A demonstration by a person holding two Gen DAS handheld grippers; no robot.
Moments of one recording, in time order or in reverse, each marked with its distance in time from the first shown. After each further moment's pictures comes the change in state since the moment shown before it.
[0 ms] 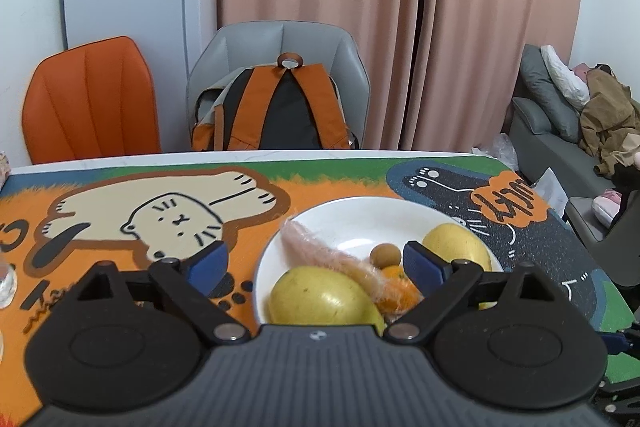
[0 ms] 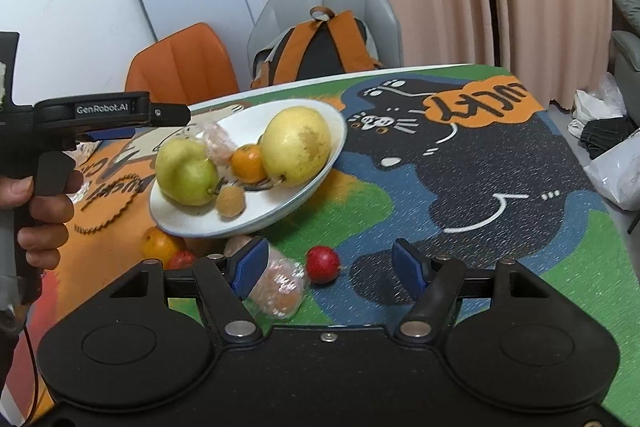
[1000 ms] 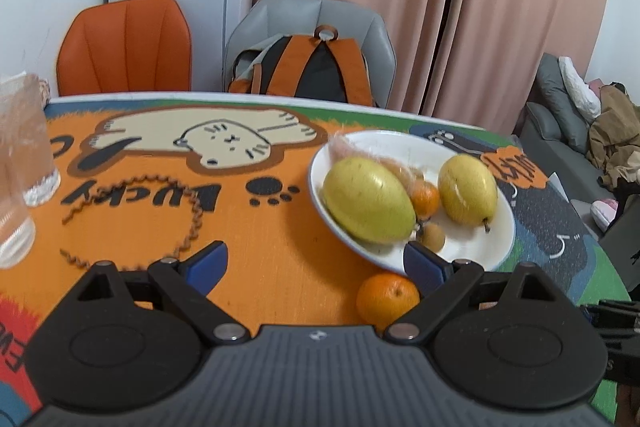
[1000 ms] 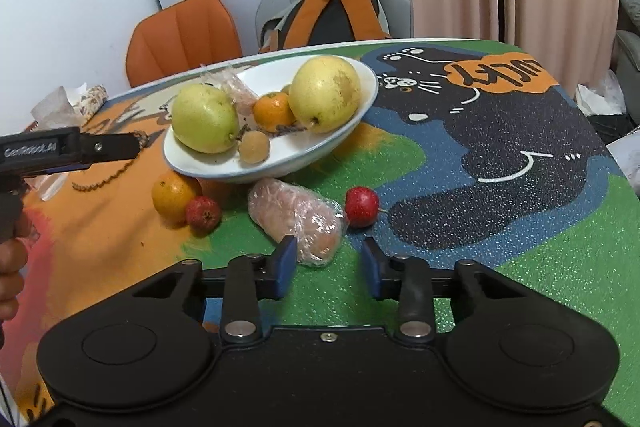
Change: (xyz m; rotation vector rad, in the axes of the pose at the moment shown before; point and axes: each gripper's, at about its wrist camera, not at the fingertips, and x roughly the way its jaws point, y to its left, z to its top) left arm -0.052 0.030 -0.063 -0.111 0.051 0.023; right arm 0.006 0.027 -0.026 -0.046 0.052 -0.033
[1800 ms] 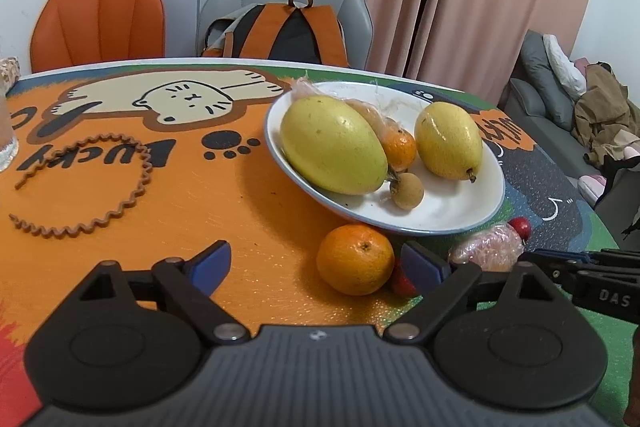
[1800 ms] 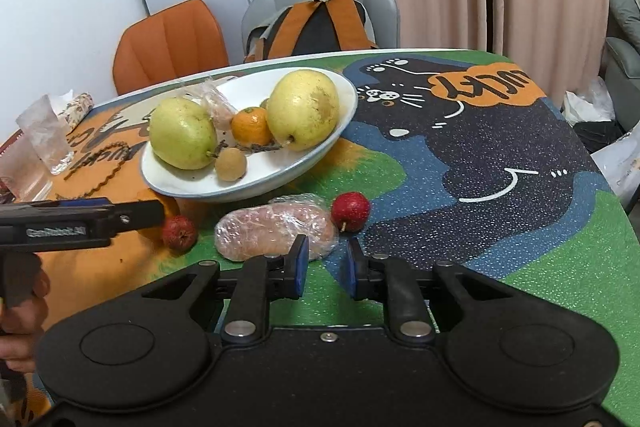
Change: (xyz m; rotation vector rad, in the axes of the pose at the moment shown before) left arm 0.029 -0.021 -0.025 0.023 0.059 -0.055; right arm 0.003 -0.008 0.010 0.004 -0.018 -0.033
